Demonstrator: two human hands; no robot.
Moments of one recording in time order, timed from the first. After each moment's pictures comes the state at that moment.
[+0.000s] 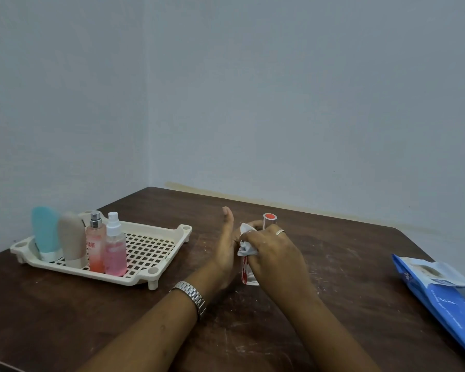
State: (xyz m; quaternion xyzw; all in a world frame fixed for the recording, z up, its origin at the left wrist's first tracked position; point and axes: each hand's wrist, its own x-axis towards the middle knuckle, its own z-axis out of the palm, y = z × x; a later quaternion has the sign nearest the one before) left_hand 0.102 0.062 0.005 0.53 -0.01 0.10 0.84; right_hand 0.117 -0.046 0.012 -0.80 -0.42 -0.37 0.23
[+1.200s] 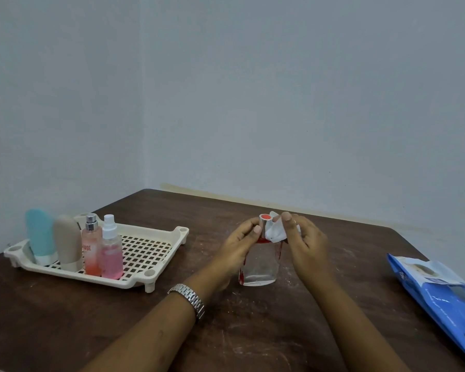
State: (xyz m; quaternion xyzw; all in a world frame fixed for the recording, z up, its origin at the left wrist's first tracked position) left_hand 0.114 0.064 -0.006 0.68 -0.07 0.18 0.71; right_hand 0.149 -0.073 0.024 -0.70 -0.34 -0.24 0.59
